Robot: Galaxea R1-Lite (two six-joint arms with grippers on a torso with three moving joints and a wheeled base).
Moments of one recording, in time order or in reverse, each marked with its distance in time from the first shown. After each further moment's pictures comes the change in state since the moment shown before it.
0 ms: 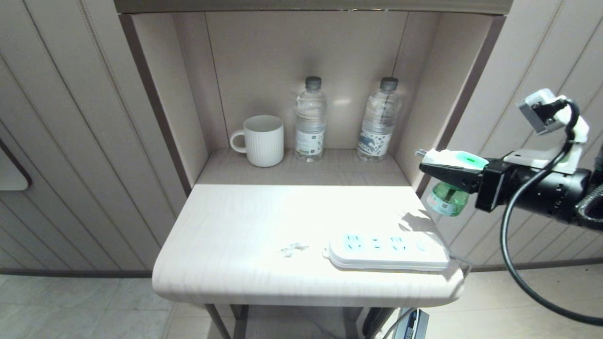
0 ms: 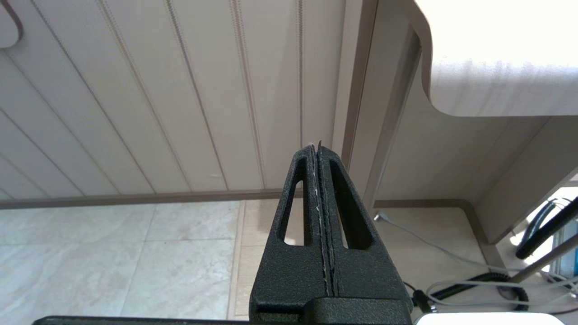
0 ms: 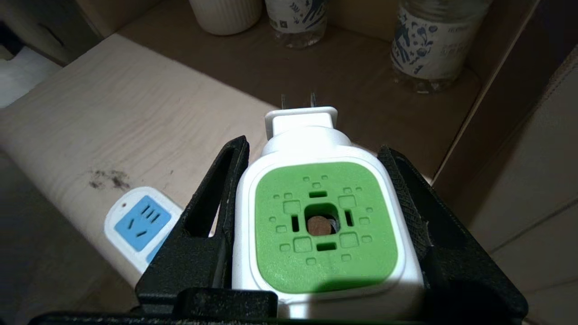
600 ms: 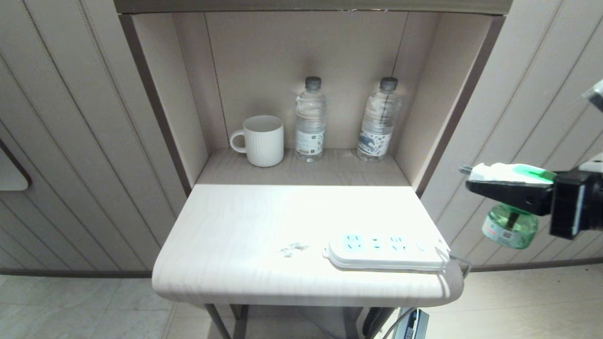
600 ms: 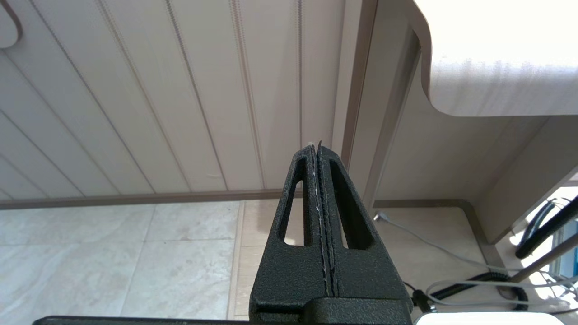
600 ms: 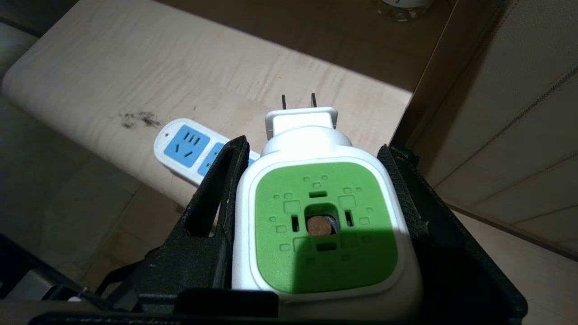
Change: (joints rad) left arm 0.000 0.000 0.000 0.000 0.000 0.000; right arm 0.141 -0.226 -0.206 0.607 -0.254 0.024
